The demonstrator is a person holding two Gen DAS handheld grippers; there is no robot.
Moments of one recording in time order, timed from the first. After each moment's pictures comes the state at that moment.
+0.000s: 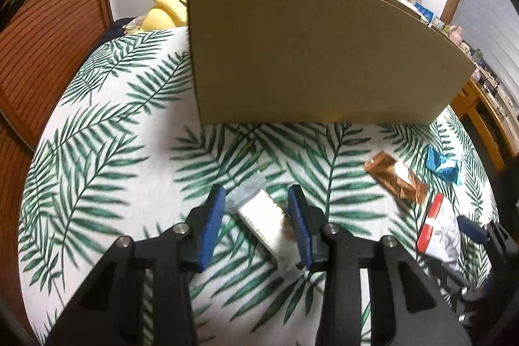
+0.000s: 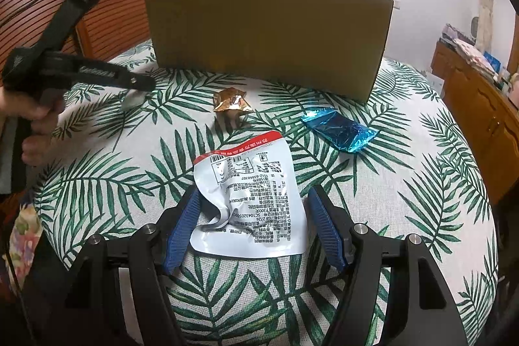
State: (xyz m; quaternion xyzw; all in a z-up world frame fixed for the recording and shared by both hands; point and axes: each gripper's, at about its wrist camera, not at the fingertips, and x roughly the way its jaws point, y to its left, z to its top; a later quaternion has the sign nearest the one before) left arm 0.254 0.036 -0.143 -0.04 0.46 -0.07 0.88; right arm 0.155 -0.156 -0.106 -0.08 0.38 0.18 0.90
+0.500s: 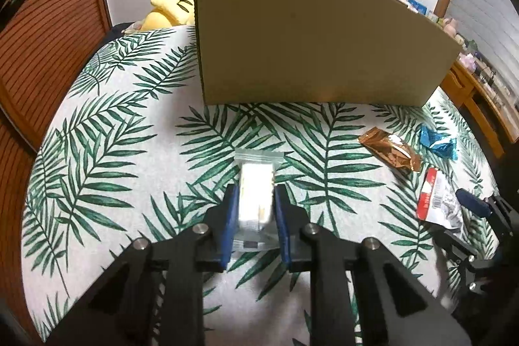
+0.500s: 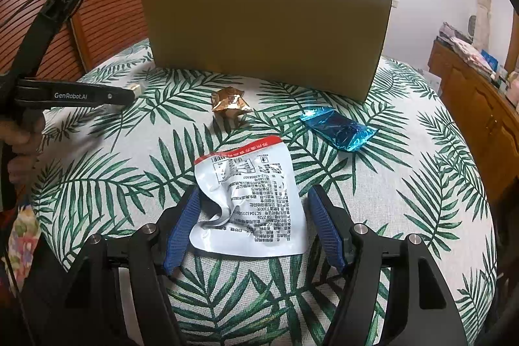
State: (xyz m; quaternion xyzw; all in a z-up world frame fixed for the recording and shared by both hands) left arm 0.227 0.044 -0.145 -0.04 0.45 -0.08 0.89; right arm 0.155 -0.154 -0.105 -0.08 0.38 0.18 0.90
